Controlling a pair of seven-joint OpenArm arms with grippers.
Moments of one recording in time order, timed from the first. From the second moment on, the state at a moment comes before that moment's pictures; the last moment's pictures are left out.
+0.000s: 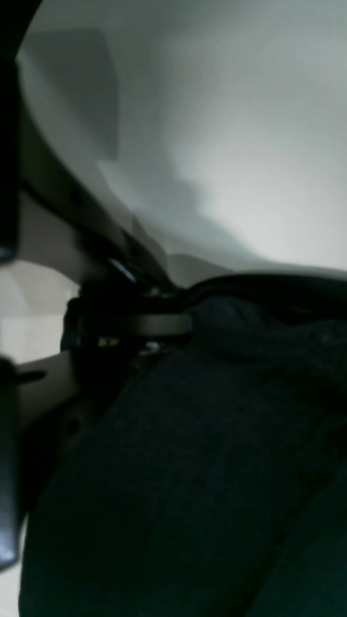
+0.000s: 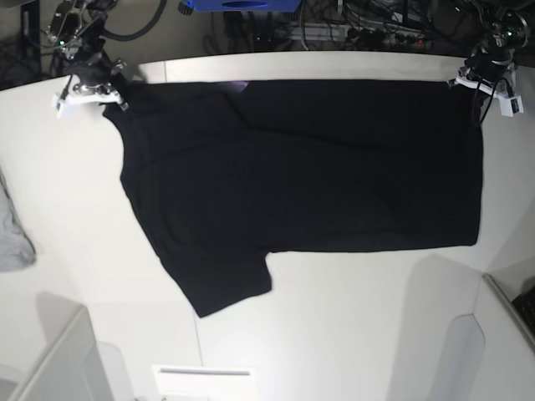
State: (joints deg) left arm 20.6 -6.4 -56.1 85.9 -22.8 -36.2 42.8; right arm -27.9 -1.3 30.9 100.7 39.8 -2.5 -48.3
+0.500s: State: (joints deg) left arm 25.5 -4.8 -56.2 92.0 -20.6 -36.0 45.4; right arm -31.8 -1.4 30.9 103.3 39.5 -2.5 -48.6
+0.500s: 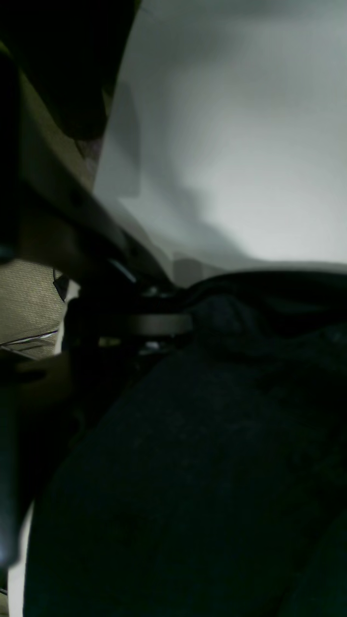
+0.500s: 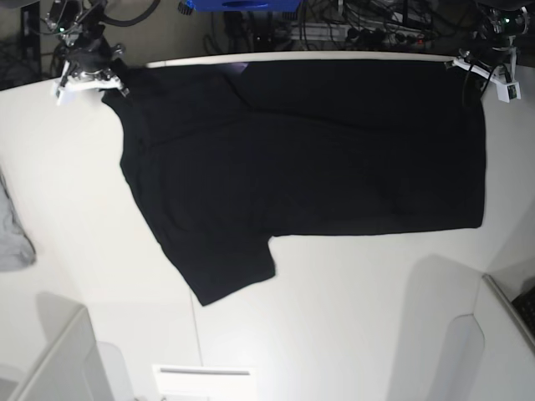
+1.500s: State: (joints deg) left arm 22.0 -4.8 -62.4 92.3 -19.1 -35.7 46.7; right arm -28.5 0.0 40.0 103.6 38.7 -2.7 -48.9
